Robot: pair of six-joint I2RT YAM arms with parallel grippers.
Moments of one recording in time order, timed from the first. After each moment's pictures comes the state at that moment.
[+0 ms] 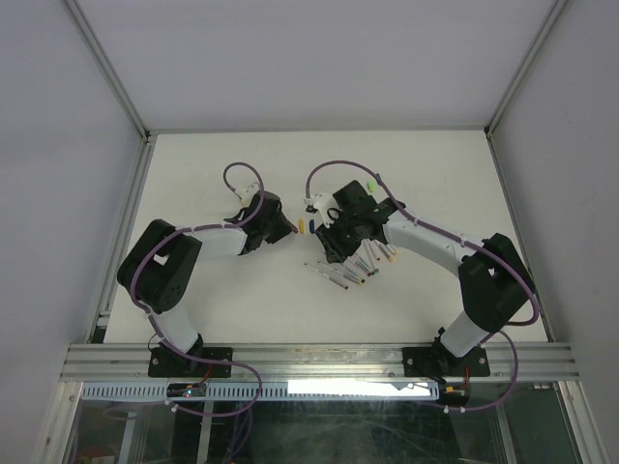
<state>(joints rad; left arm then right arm) -0.54 1.75 0.86 0.12 -0.13 -1.01 0.72 1.61 1.14 -0.58 -0.30 -0.15</state>
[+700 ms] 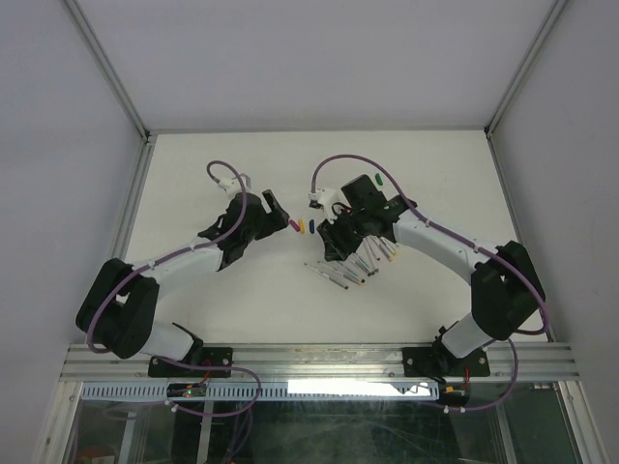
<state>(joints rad) -0.54 1.46 0.76 0.09 -0.21 -0.80 0.68 1.56 1.14 -0.58 -0.42 -0.20</state>
